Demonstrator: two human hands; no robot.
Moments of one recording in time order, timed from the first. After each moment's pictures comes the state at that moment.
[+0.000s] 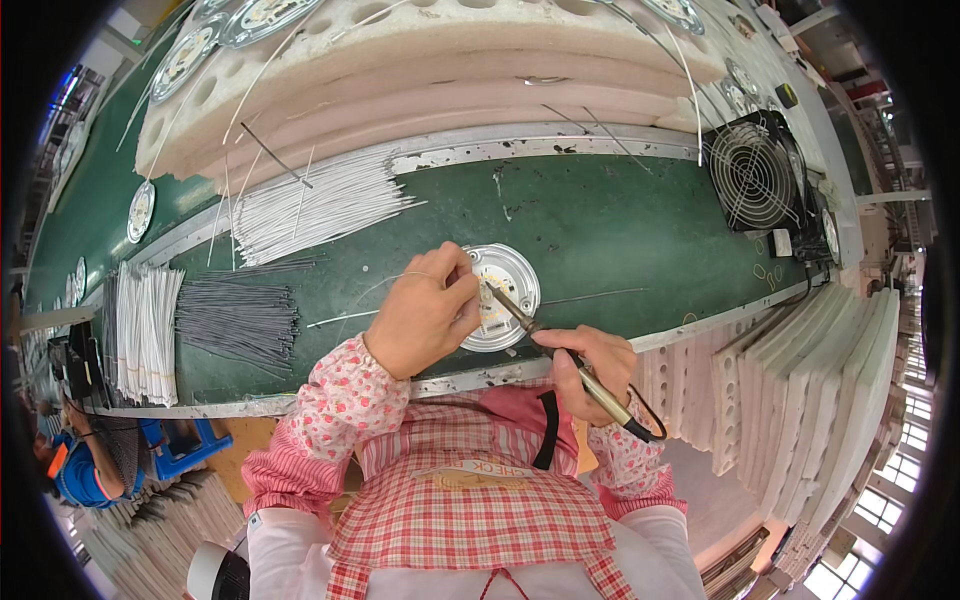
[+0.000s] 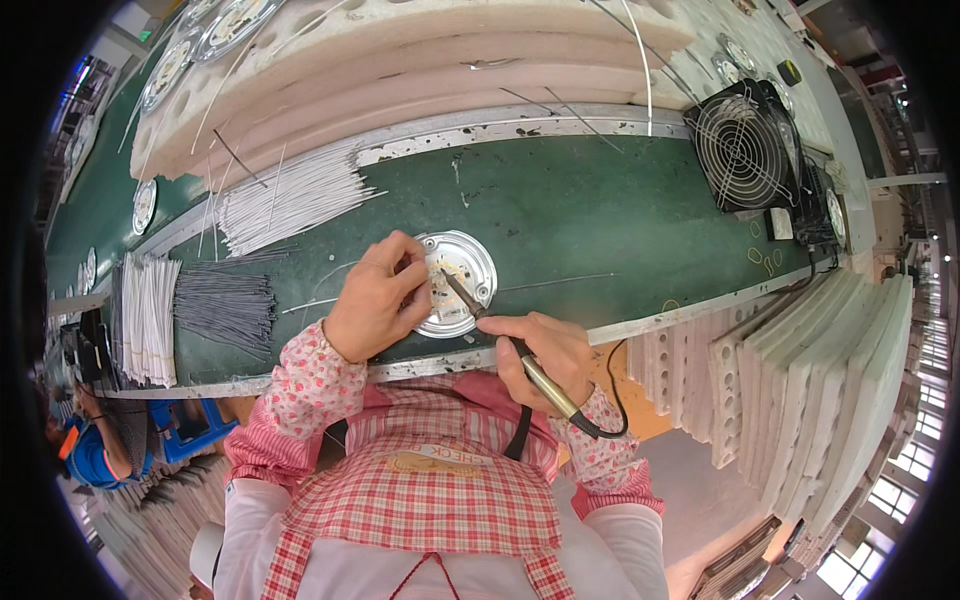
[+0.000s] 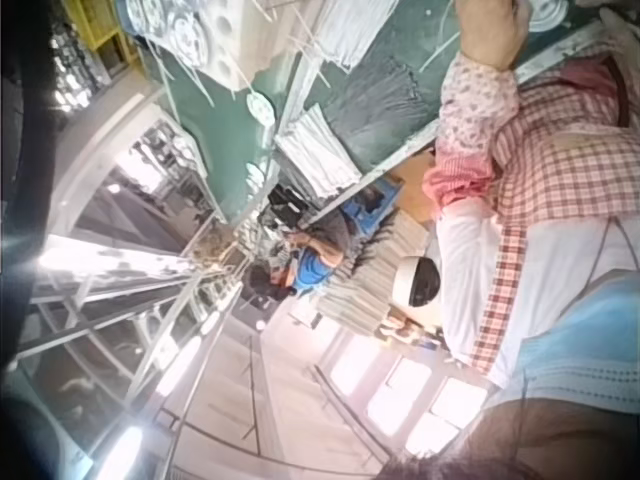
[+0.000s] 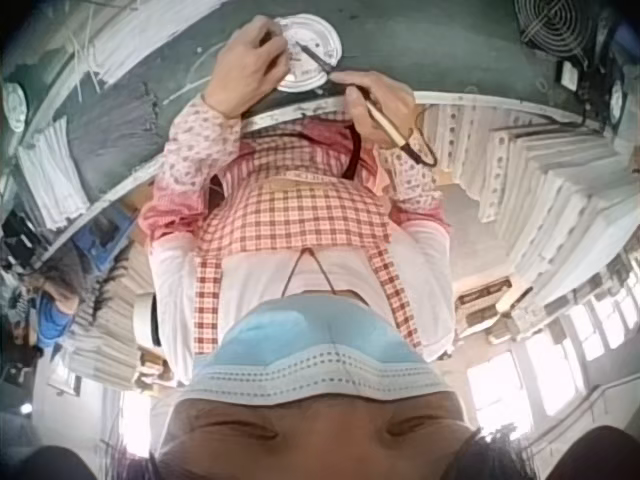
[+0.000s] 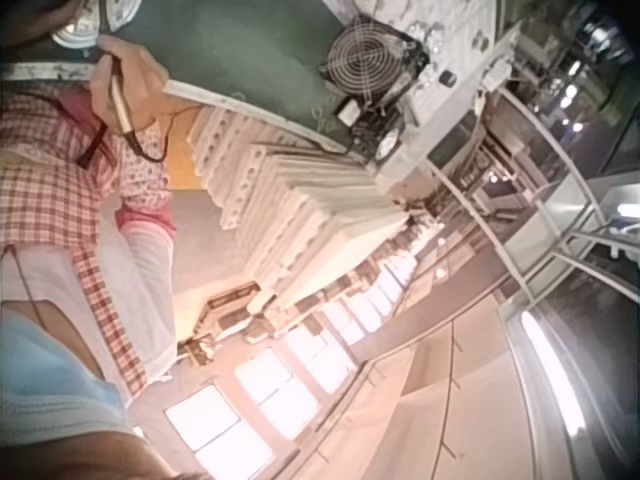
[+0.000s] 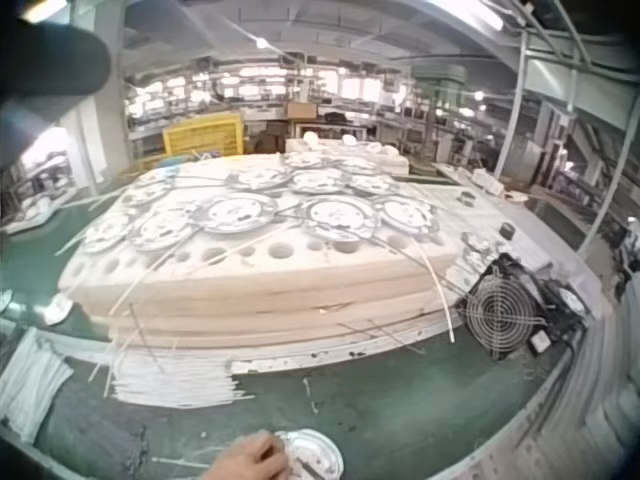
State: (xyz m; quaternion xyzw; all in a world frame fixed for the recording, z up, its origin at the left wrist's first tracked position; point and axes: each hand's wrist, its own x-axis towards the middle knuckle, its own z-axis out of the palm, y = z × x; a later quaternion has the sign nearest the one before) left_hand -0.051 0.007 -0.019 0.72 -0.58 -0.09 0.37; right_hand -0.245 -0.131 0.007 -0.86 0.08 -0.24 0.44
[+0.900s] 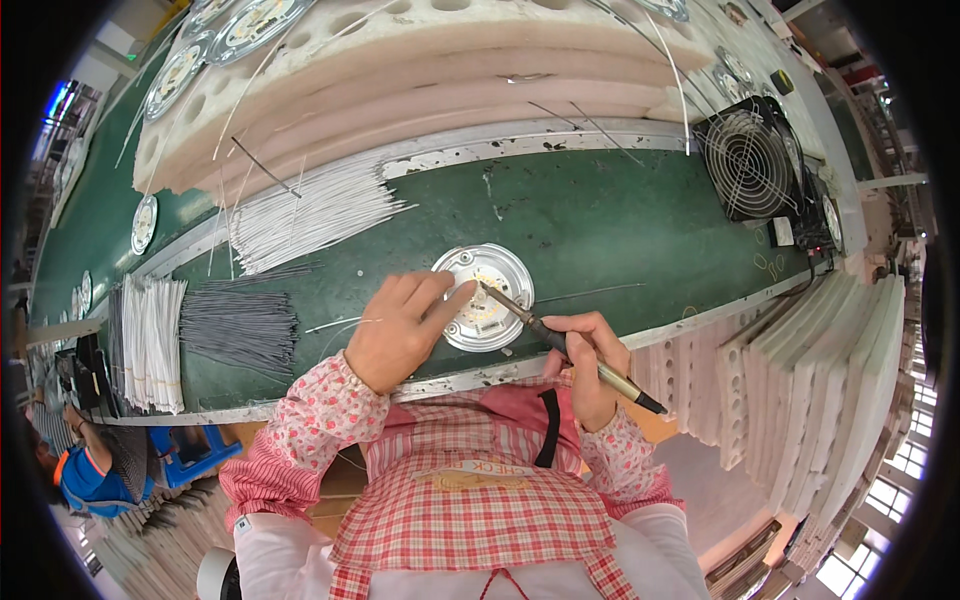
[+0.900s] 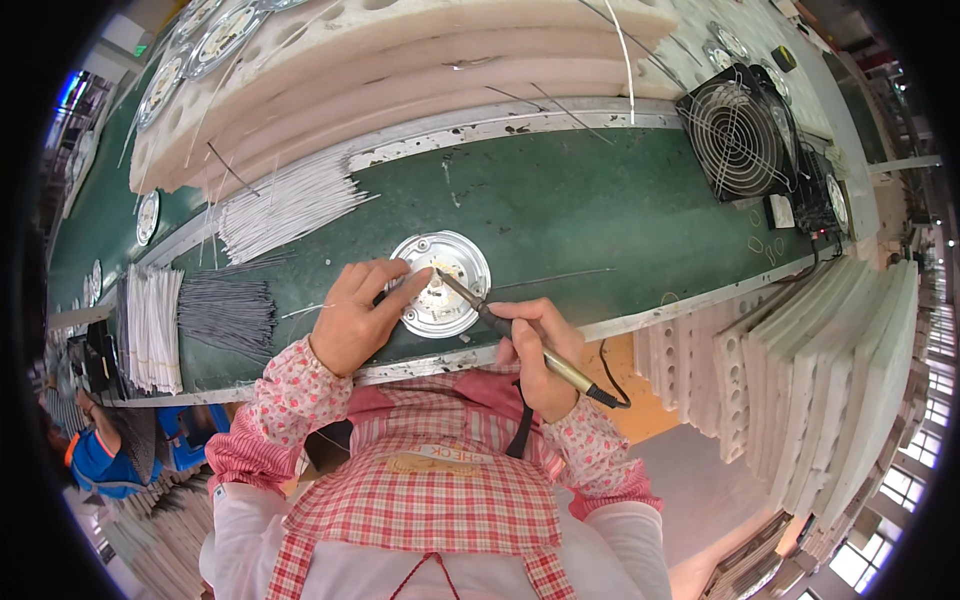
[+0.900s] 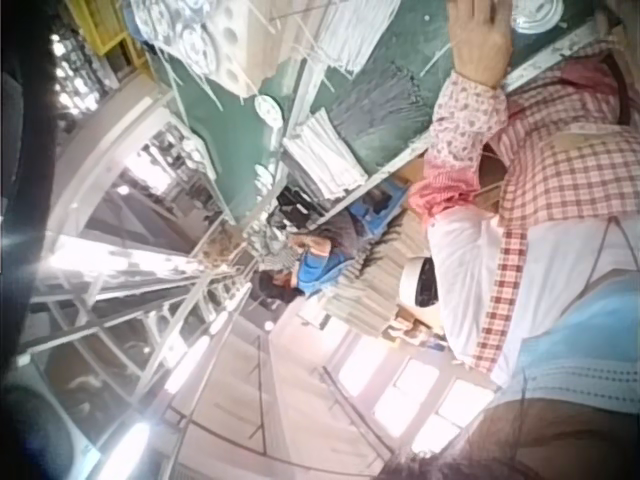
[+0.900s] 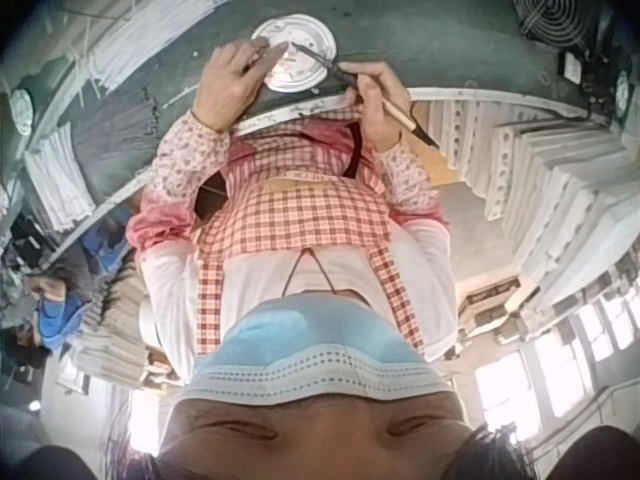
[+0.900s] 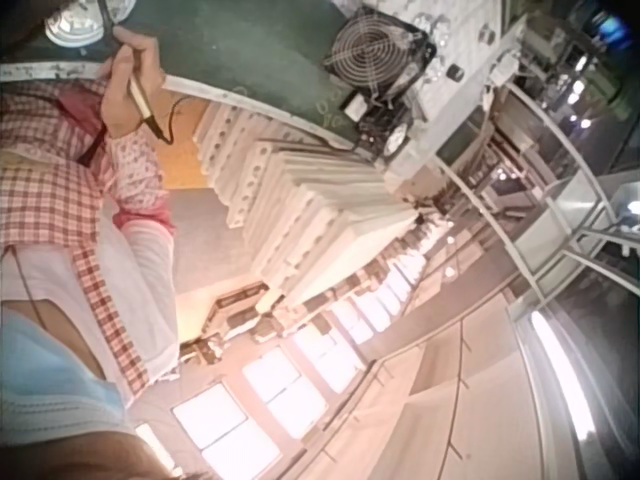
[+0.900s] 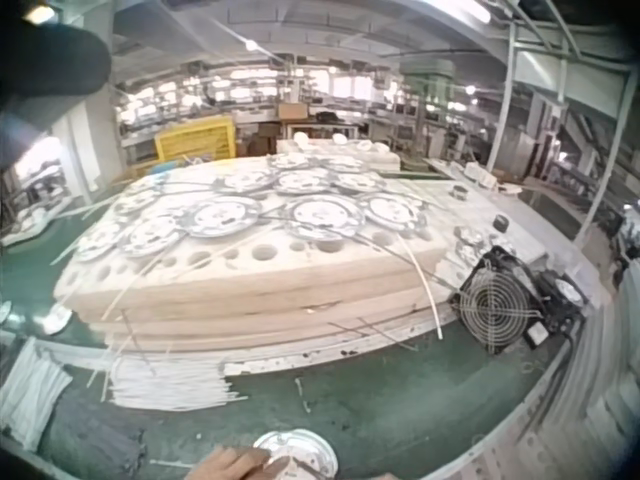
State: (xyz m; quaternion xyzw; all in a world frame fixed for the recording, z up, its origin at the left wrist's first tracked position) left_hand -0.049 0.032 -0.020 0.71 -0.66 0.01 0.24; right_hand -0.256 -0.108 0.000 -0.64 0.31 -0.20 0.68
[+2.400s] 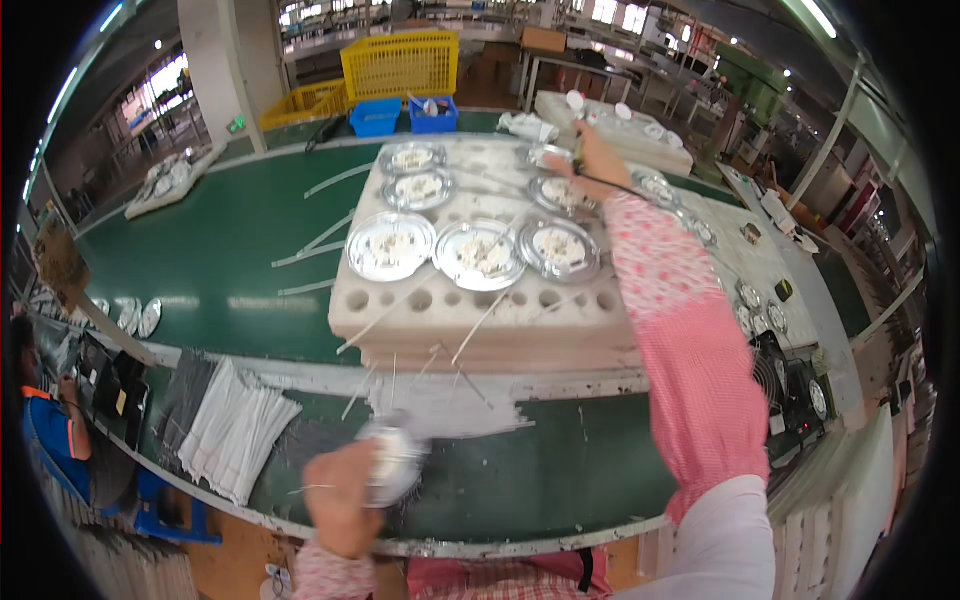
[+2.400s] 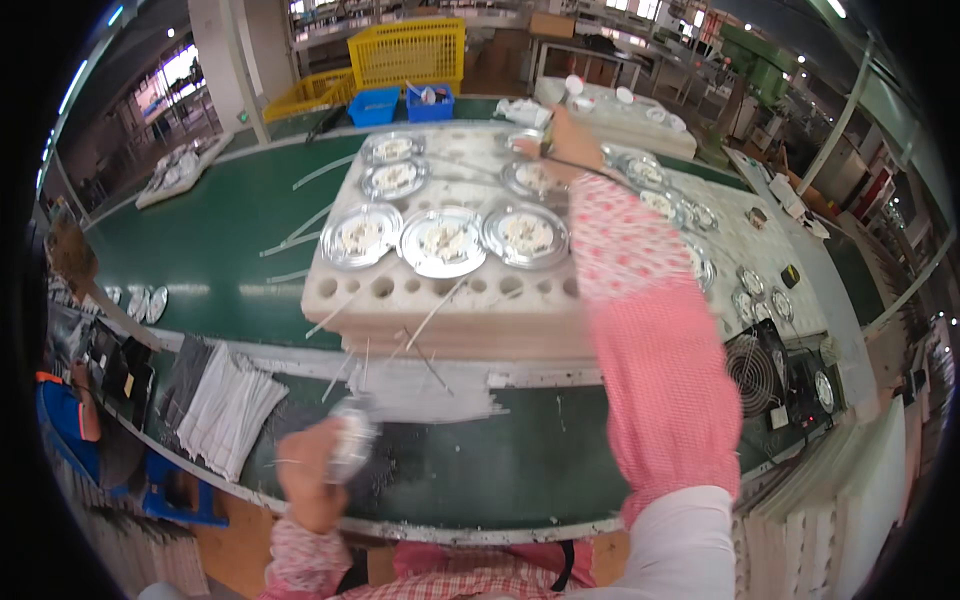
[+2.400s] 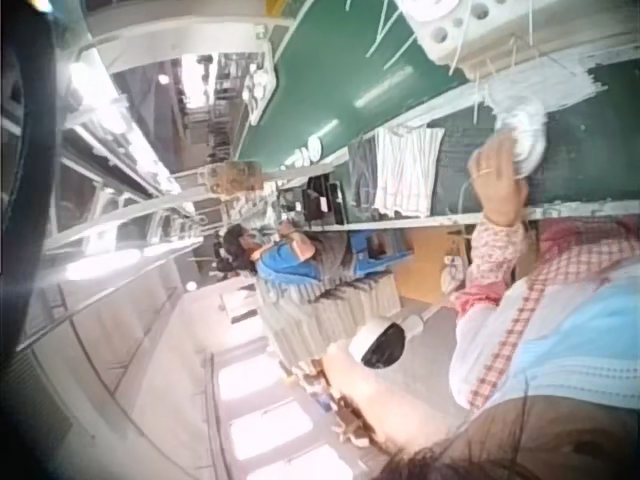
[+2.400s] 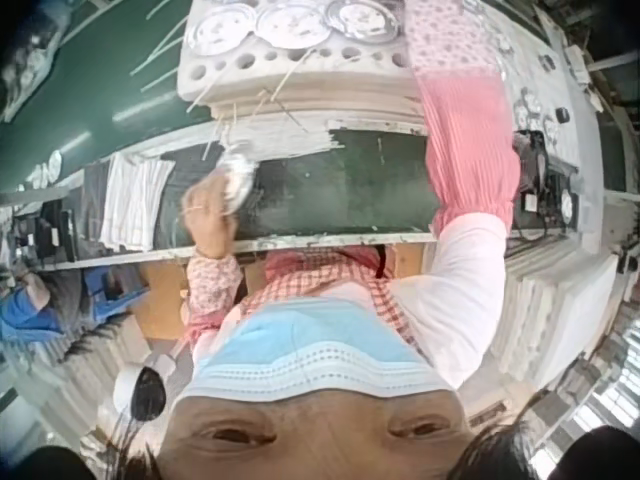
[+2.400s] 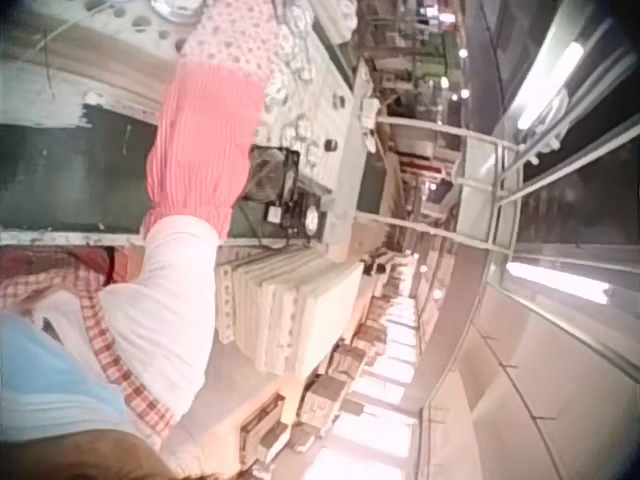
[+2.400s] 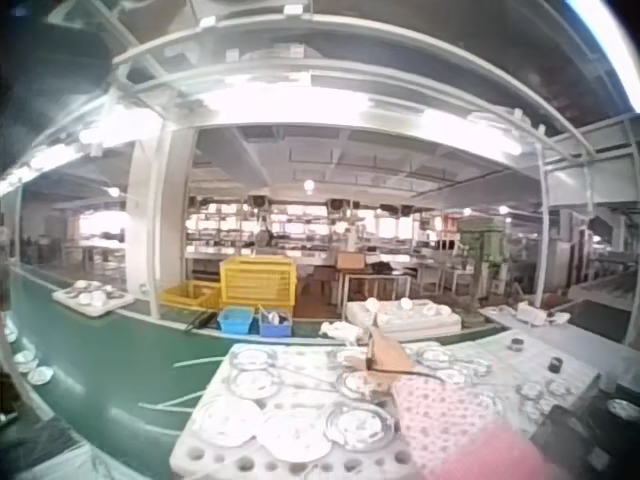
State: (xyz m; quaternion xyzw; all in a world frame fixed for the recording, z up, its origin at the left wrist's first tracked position) left_hand 0.011 0.179 0.044 0.84 -0.41 0.21 0.28; right_hand 0.171 -0.341 0.140 -0.92 0.07 -0.36 0.10
